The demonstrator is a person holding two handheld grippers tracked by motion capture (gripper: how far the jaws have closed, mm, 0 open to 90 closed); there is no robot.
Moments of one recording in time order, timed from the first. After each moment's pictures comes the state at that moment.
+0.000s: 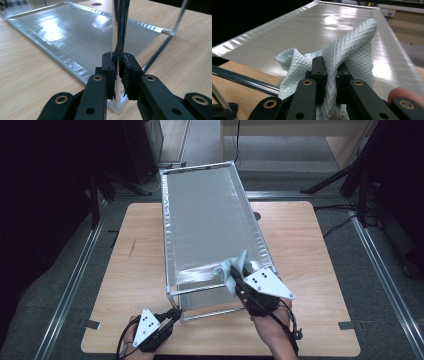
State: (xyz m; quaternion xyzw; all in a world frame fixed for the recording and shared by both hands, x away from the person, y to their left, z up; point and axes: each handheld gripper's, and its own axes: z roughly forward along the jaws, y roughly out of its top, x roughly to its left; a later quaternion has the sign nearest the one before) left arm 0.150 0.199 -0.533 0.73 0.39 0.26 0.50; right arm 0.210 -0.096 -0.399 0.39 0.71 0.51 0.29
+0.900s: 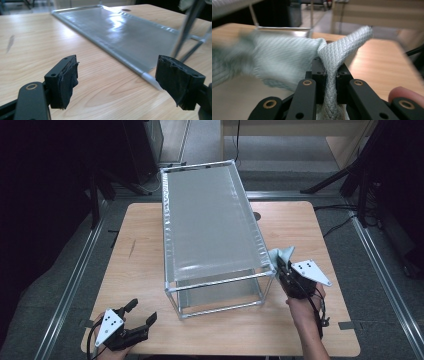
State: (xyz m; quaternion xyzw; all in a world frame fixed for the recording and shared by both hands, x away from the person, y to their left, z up) left arm 0.146 0.277 -0.547 0.68 0.44 0.28 0.51; right arm 0.276 -0.198 -0.474 0.49 0.65 0.47 0.34
